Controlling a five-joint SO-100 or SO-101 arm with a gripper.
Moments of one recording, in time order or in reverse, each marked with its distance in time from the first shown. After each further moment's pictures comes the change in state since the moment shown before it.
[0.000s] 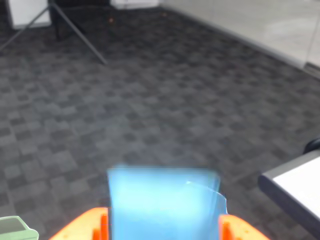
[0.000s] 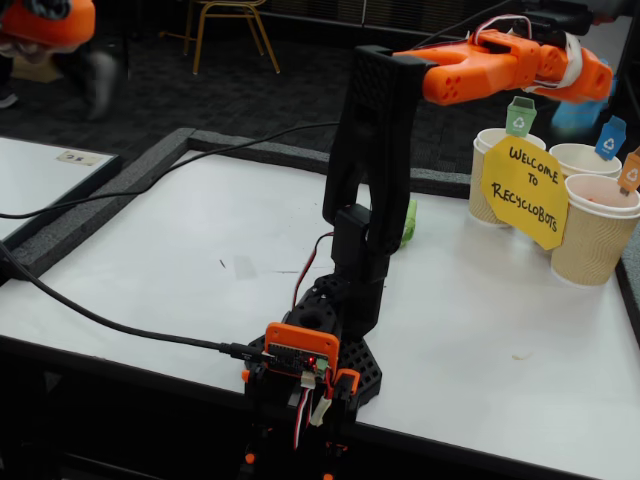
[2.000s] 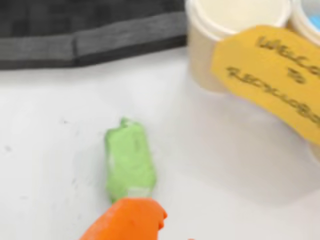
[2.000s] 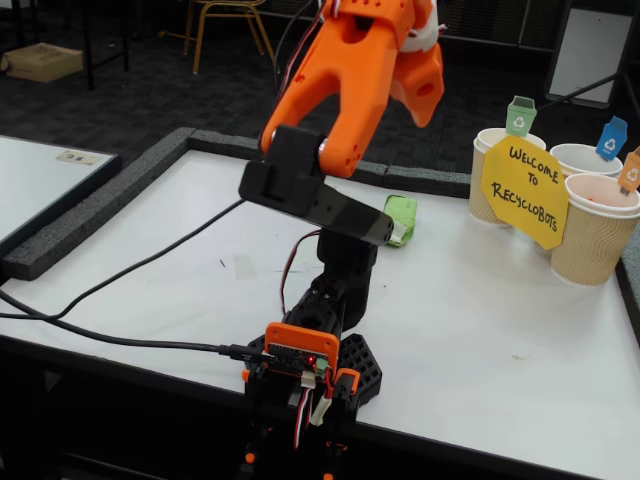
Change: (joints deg) arm -22.2 59.6 22.9 68.7 43.5
